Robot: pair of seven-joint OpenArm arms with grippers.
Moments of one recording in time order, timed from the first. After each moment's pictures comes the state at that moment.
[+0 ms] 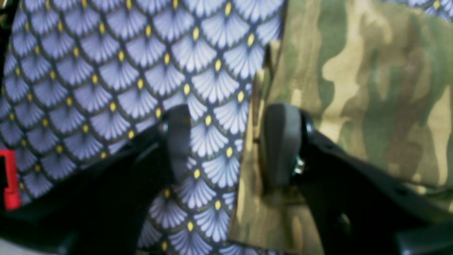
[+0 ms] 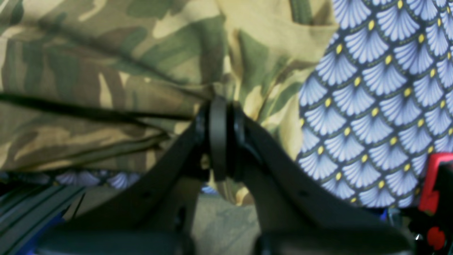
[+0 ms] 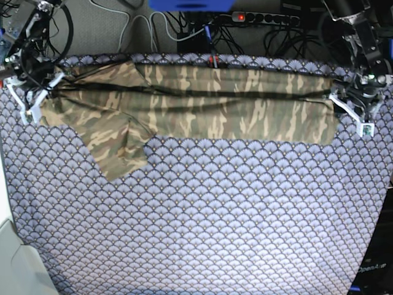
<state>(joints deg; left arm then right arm) 9.6 -13.5 -31.6 86.5 -5.4 -24.2 40.3 -14.3 8.4 39.3 101.9 16.6 40.1 -66.3</state>
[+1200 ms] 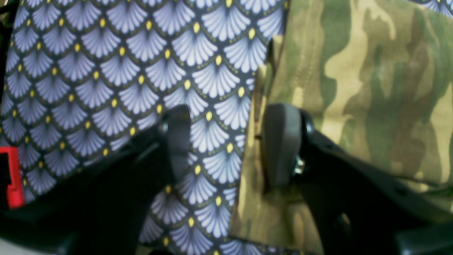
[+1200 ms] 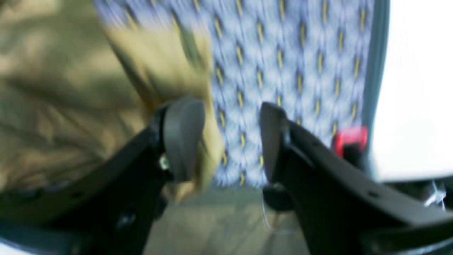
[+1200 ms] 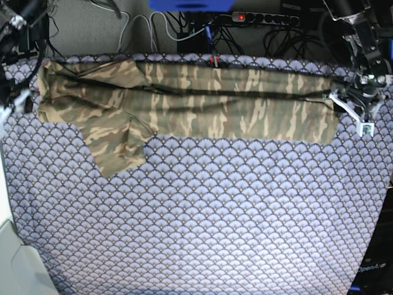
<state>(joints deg) 9.7 -13.6 -31.4 86.5 -5.0 -24.2 40.4 -5.3 16.0 48.0 101.6 27.2 40.1 -78.7</state>
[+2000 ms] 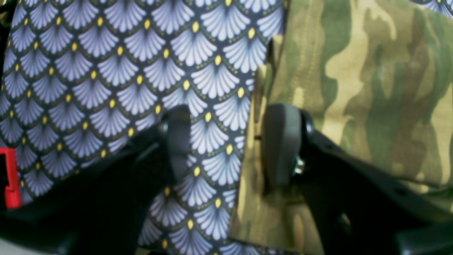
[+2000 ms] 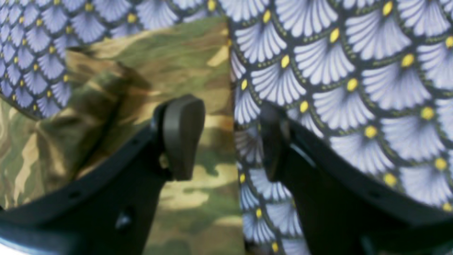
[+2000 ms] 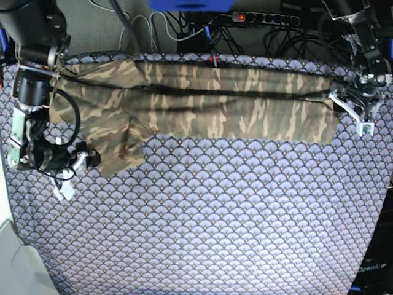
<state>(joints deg) 9.9 -13.2 -31.6 86.9 -5.0 -24.2 40.4 23.0 18.8 15.2 54.5 25.8 39.9 -62.3</state>
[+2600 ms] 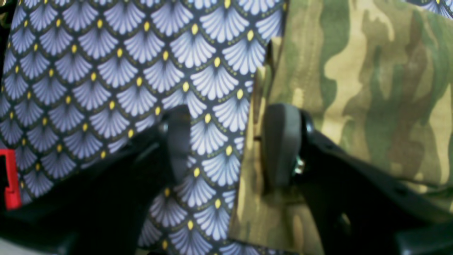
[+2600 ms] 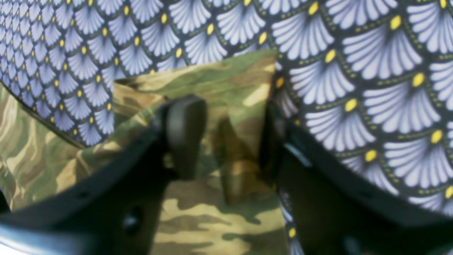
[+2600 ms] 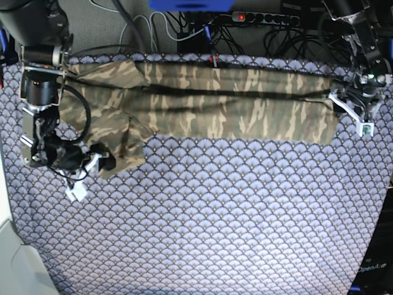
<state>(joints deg) 9.7 -13.2 -31.6 86.9 -5.0 -24.2 40.6 22.1 17.3 10.6 50.6 29.4 39.7 -55.1</state>
